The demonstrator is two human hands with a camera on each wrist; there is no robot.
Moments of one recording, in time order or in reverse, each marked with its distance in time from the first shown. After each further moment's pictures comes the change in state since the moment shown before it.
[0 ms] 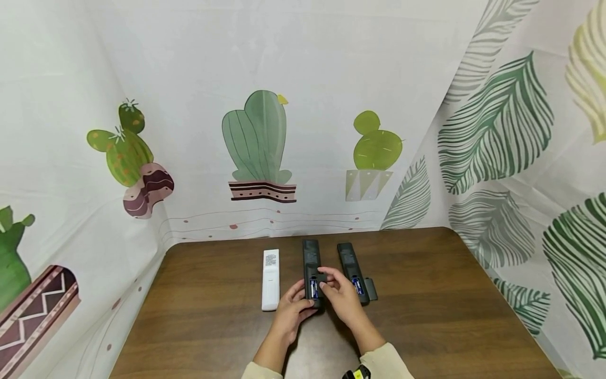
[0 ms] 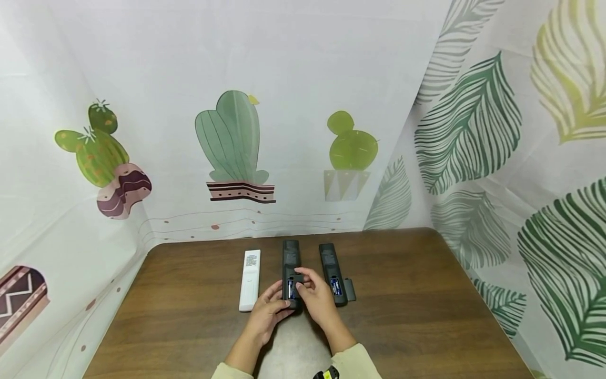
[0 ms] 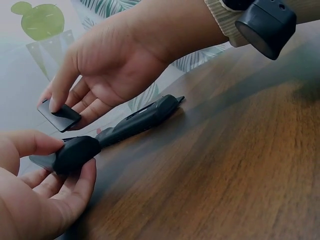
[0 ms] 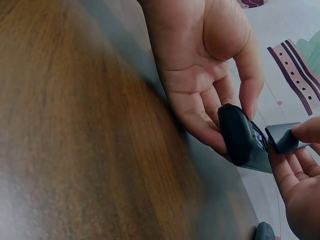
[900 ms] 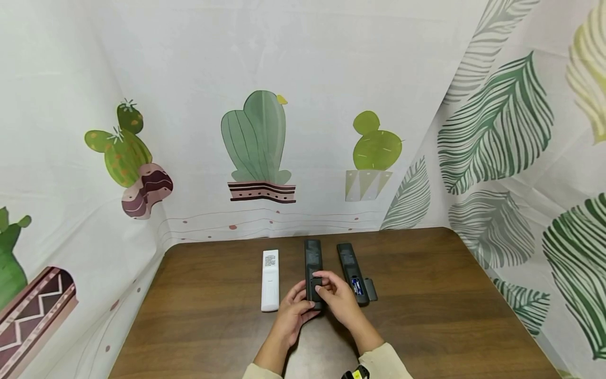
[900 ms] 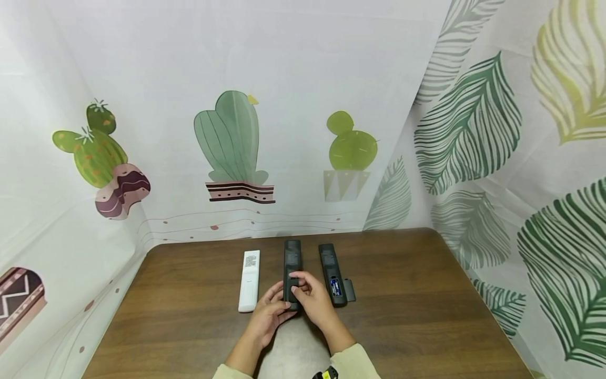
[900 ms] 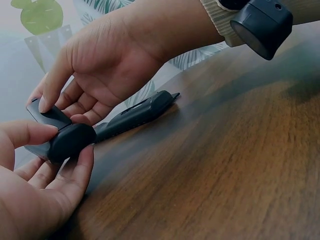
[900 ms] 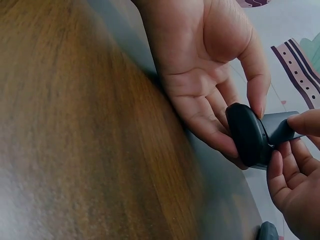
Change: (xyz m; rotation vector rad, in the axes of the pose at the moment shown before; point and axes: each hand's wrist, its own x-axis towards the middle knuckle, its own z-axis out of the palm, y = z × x) left_hand 0.000 -0.002 0.001 -0.062 -0.039 -0.020; right_hand -0.003 -0.010 0.003 -0.012 -0.069 0.005
